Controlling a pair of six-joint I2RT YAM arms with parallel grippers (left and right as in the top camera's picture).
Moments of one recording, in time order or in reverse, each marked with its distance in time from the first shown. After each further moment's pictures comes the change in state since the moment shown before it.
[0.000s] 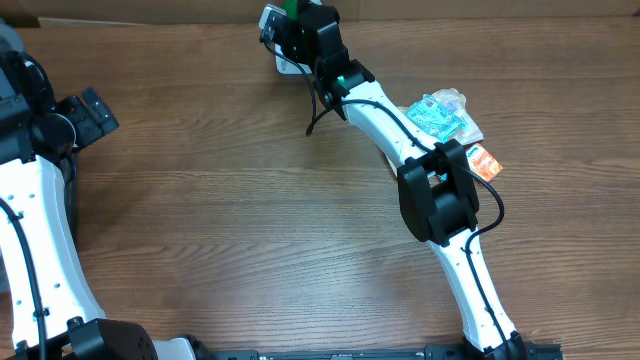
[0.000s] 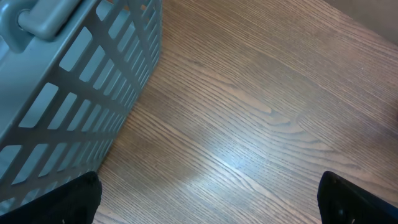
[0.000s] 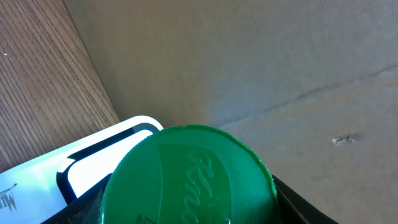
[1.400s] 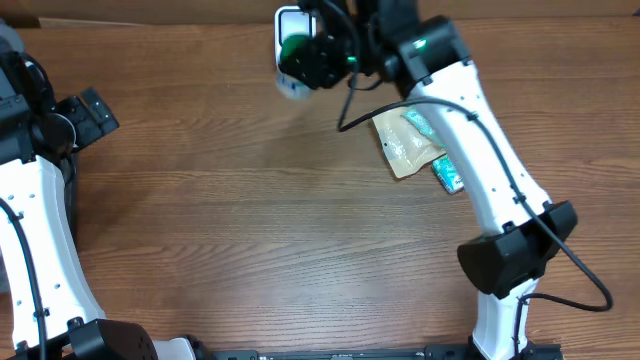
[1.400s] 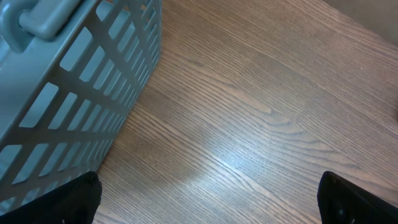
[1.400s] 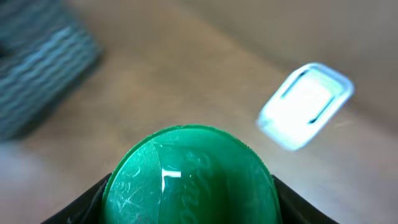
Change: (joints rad) left arm 0.000 -0.002 0.000 0.000 0.000 0.000; right arm -0.008 -0.495 0.044 -0.933 -0.484 0.865
